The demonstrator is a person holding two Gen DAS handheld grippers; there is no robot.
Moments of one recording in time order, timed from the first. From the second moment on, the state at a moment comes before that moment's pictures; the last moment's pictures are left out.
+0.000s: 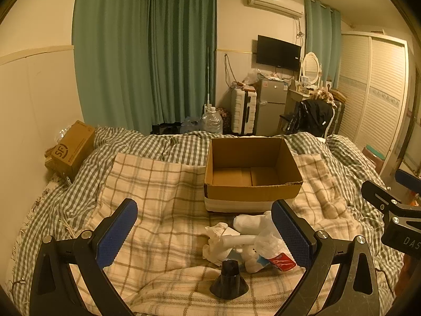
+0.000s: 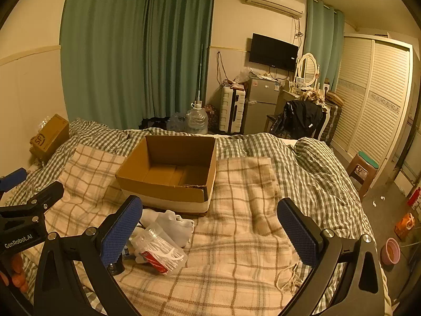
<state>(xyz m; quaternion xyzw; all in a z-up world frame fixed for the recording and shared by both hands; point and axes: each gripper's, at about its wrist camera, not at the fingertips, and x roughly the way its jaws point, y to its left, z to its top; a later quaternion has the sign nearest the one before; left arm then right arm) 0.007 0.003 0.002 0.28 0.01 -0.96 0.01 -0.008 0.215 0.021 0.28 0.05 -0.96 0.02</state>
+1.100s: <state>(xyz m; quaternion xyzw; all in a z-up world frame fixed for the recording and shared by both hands) -0.008 0.012 -0.041 0.35 -0.01 -0.94 0.02 -0.015 0.214 0.000 0.30 0.05 -0.95 0.03</state>
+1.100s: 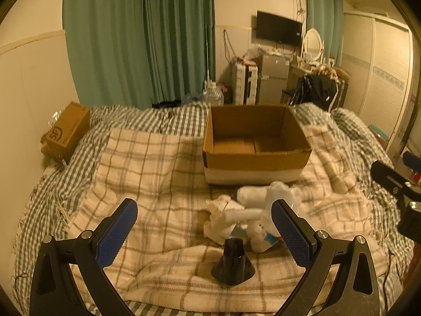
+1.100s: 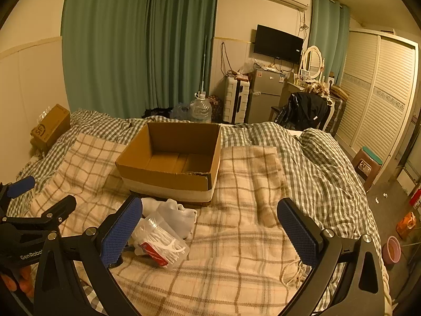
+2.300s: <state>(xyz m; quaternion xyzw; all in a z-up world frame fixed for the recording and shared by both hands) -0.044 -0.034 -0.100 0.46 0.07 -0.89 -0.01 -0.080 0.136 -0.123 0.45 0.17 -0.87 0.11</state>
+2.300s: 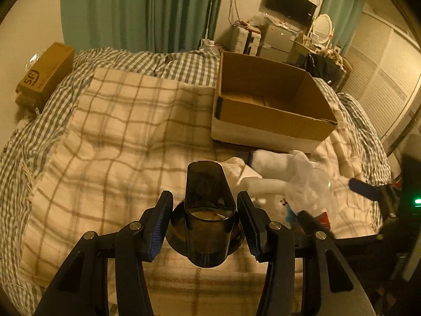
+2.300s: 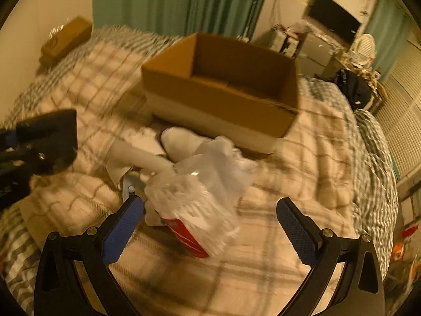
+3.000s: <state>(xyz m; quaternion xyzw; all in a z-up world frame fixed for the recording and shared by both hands) -0.070 -0.009 -0.028 0.39 0.04 -0.92 -0.05 -0.093 0.172 -0.016 0.36 0.09 -0.92 0.13</state>
